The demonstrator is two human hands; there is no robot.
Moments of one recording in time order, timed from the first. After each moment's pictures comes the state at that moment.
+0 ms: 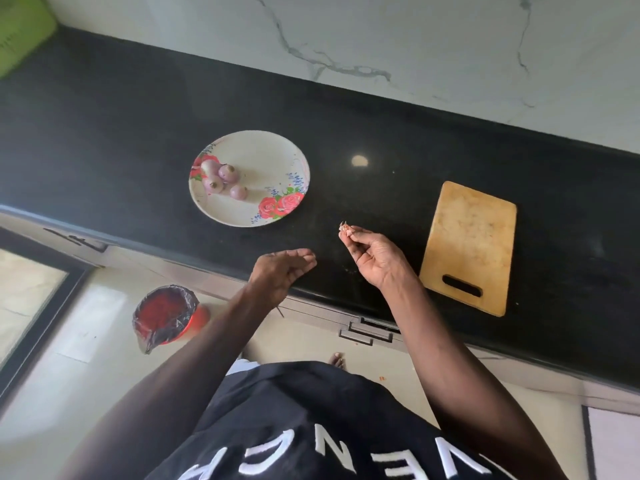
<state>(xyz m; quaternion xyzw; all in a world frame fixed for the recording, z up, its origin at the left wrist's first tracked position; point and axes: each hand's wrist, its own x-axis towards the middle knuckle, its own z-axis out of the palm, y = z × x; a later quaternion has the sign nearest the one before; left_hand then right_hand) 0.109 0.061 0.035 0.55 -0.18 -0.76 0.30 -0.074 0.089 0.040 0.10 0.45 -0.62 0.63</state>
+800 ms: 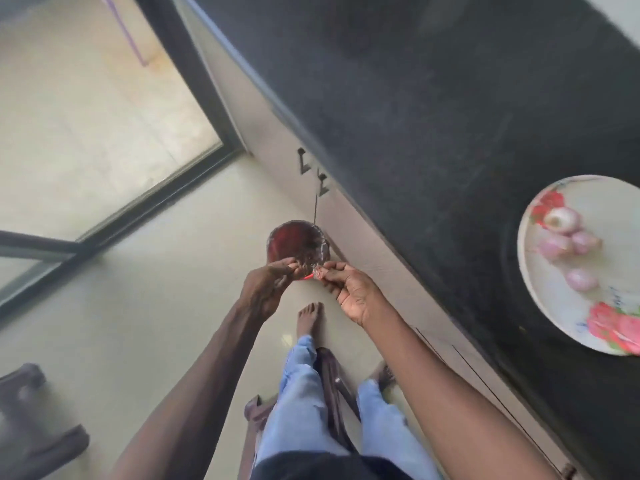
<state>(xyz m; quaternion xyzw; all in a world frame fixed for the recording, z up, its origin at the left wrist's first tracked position) 0.544 -0.006 -0.122 0.61 0.14 -0.62 0.47 0.384 -0.050 -0.095 -0.06 0.57 -0.23 0.79</state>
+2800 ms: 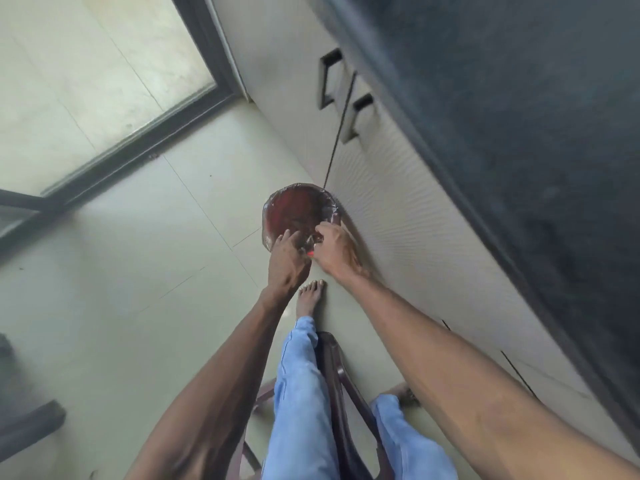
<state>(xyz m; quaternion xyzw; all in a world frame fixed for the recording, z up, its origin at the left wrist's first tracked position) 0.531 0.001 -0.301 0.80 -0.41 -0.42 0.15 0.428 -0.062 -0.302 -0.72 0.57 -0.01 0.40</state>
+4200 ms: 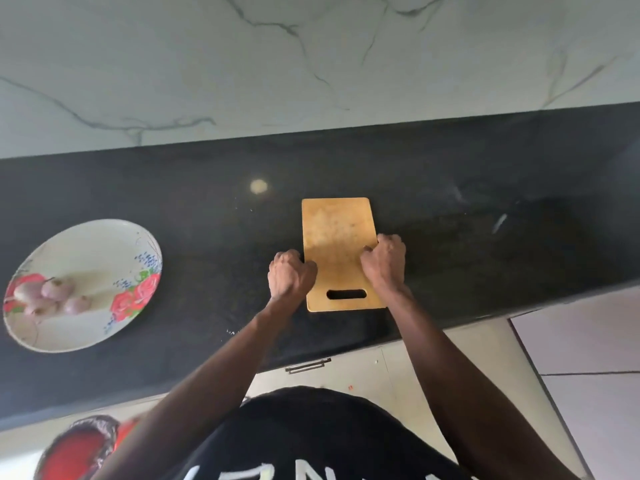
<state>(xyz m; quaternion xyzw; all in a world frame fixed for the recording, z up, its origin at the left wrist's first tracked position) -0.131 0.083 0.028 0.51 -0.76 -0.41 0.05 -0.272 0.188 0.024 -0.20 0.94 -0.25 0.08</state>
